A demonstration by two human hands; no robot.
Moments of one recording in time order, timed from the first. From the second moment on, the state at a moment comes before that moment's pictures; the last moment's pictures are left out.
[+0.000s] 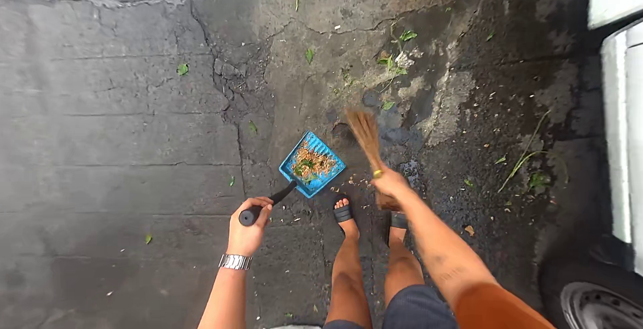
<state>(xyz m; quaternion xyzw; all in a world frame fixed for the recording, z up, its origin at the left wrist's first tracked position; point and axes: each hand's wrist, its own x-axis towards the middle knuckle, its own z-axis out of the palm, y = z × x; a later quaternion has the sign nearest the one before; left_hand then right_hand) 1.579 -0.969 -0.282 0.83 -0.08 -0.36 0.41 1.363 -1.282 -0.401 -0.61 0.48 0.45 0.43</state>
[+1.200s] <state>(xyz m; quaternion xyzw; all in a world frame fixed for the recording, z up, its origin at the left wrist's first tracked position) 1.800 -1.258 -0.310 0.86 -0.17 -0.38 0.30 1.432 -1.544 -0.543 -0.59 0.50 0.44 0.45</state>
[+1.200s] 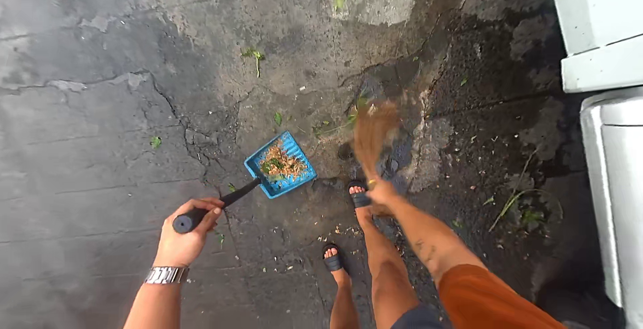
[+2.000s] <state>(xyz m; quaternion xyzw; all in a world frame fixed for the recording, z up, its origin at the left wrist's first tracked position) 1.822 -1.239 -0.324 0.85 -0.15 -0.38 0.33 1.391 -1.547 -0.464 -0.65 0.38 0.49 0.44</state>
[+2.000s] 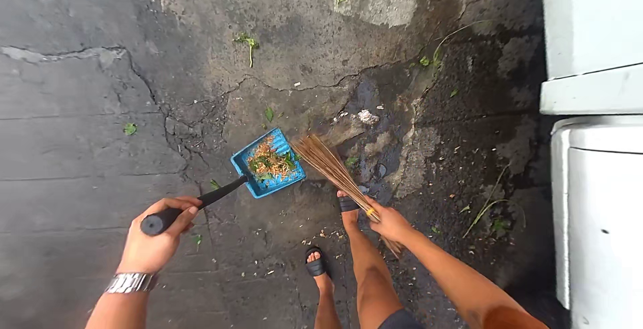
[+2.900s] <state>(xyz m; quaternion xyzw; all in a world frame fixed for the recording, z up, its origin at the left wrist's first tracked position) 1.847 -1.278 -0.318 0.87 -0.11 -0.38 0.30 1.459 -1.634 -0.397 -0.60 0.44 0.37 0.56</state>
